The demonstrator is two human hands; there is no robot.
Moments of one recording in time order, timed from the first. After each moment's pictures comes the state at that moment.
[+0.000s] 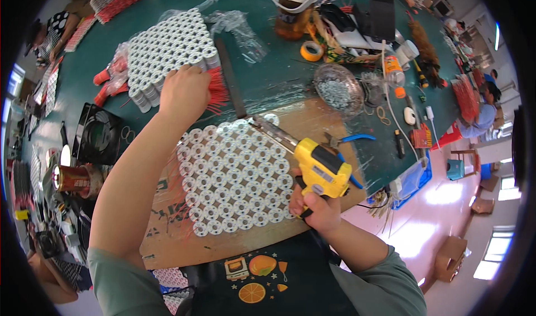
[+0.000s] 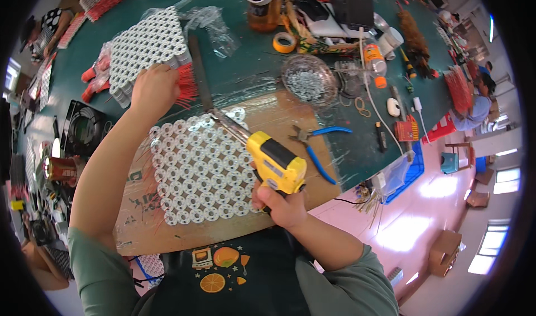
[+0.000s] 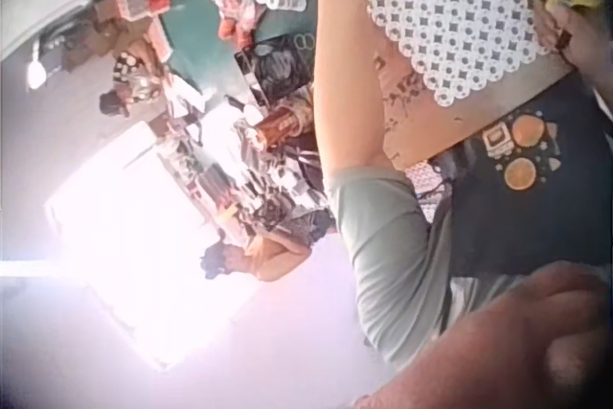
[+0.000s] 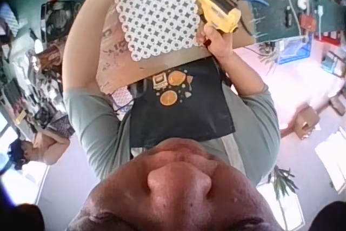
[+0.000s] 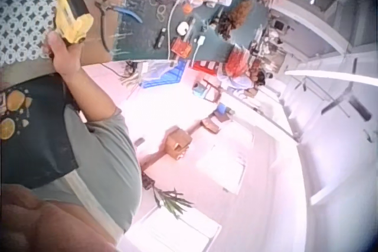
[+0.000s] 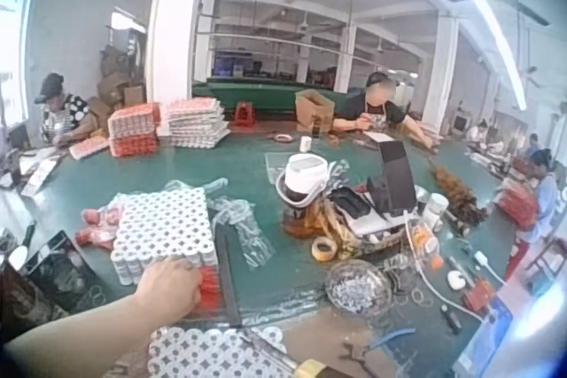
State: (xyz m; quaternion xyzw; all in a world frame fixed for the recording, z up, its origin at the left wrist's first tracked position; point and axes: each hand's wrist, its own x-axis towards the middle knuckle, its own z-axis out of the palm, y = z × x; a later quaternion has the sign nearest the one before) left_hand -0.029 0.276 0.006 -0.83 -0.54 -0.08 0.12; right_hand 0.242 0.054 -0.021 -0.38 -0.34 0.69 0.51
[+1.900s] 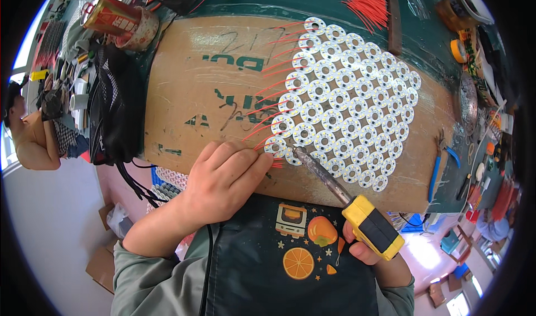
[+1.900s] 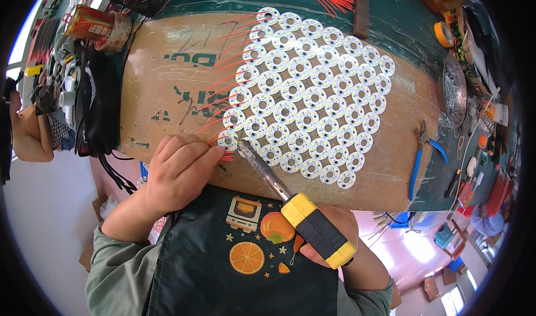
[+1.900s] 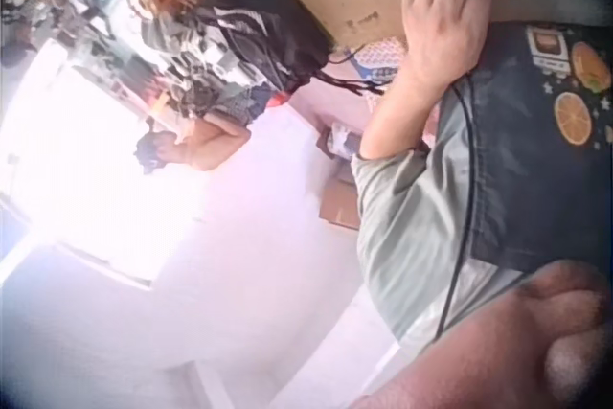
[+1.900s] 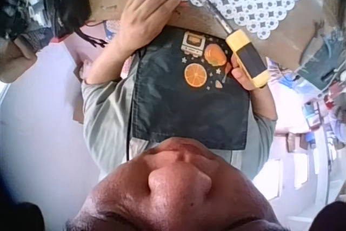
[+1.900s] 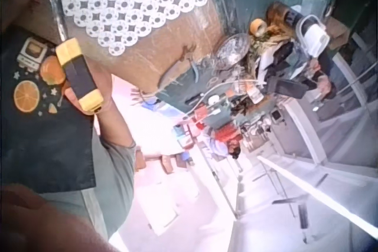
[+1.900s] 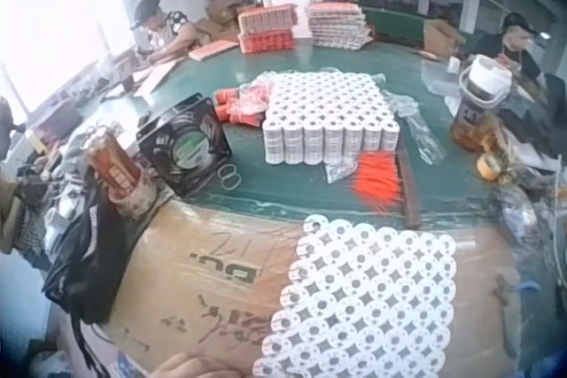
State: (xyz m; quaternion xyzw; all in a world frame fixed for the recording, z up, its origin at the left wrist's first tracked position) left_hand -0.082 -0.032 -0.002 -0.80 -0.54 -0.24 -0.06; right_hand 0.249 0.009 0.007 -0.35 -0.65 0.66 0.12
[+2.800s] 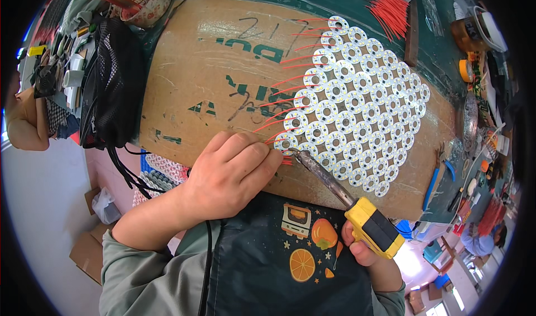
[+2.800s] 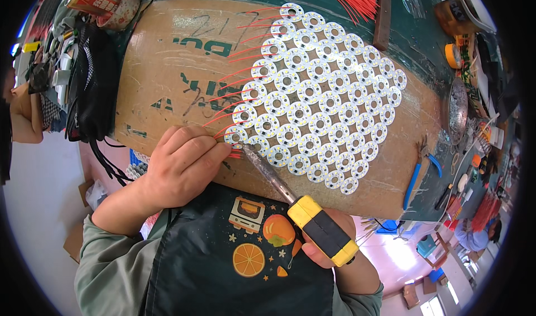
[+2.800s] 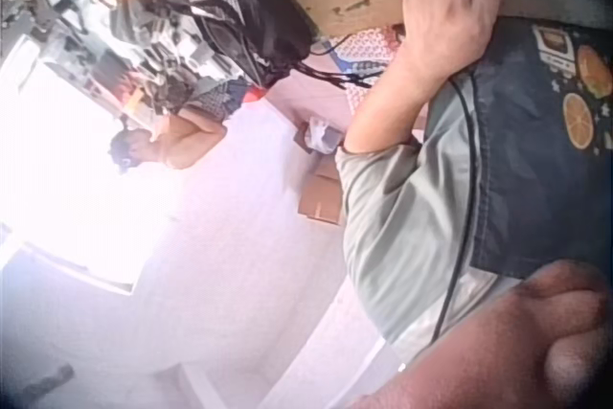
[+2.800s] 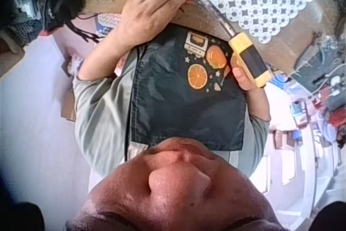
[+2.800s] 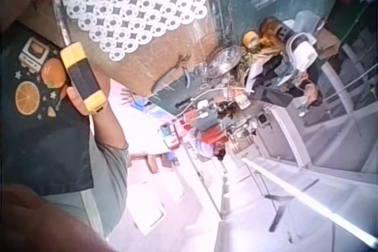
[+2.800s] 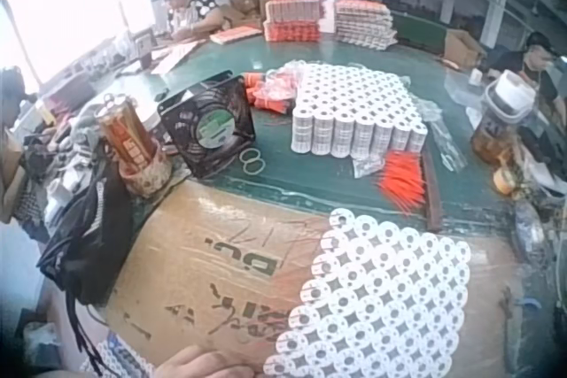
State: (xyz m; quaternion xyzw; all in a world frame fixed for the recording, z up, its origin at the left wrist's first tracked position) left_hand -0.080 -0.035 -0.008 -0.79 -0.55 -0.25 -0.07; right_hand 0.267 -0.001 -0.014 -0.34 -0.70 0.63 0.04
